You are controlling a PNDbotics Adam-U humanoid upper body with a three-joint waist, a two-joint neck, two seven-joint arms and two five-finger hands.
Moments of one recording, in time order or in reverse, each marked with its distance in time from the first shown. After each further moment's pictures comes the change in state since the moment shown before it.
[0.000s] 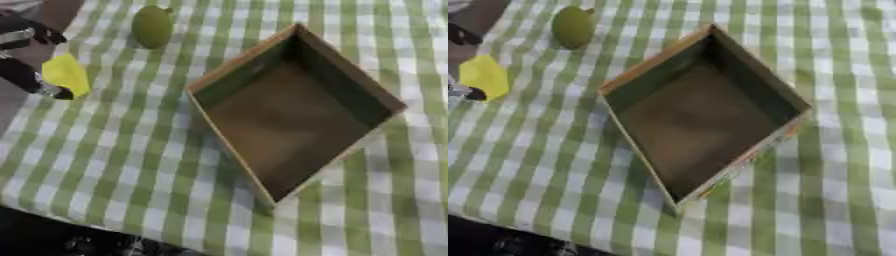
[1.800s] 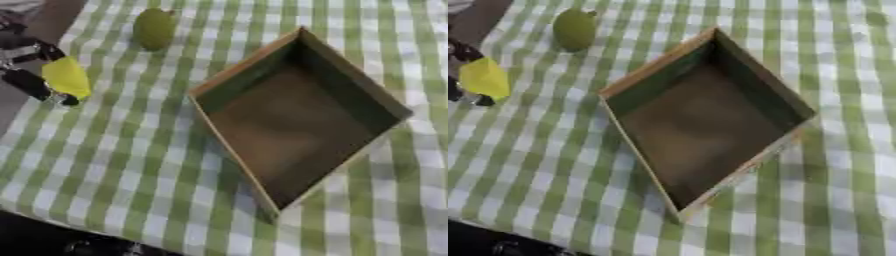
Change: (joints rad) left arm -0.048 -0.072 0.014 0.158 -0.079 0.010 -0.007; right arm -0.001 0.001 0.004 0.000 0.002 0.005 -0.003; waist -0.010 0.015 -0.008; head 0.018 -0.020
